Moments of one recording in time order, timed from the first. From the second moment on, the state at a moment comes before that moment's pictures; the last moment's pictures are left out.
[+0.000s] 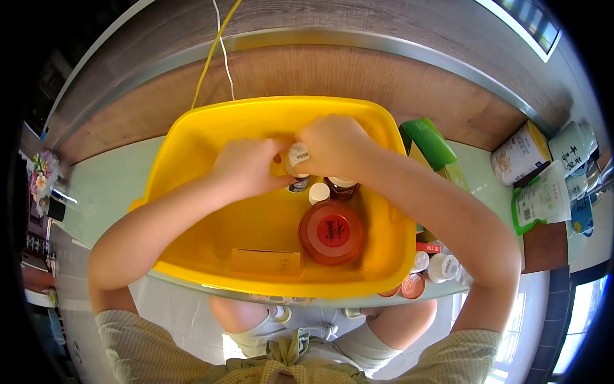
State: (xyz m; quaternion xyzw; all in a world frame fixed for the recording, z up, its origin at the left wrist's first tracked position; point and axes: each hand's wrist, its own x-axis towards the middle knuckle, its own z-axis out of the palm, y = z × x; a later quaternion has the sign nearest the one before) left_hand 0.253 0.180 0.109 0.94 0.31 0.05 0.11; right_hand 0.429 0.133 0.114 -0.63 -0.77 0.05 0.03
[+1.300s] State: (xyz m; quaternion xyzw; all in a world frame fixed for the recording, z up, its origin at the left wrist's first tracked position) left_hand 0.178 0.006 0.152 0.83 0.13 0.35 0.42; right_hand 0.369 -0.092 0.172 -0.50 -0.64 0.24 0.54
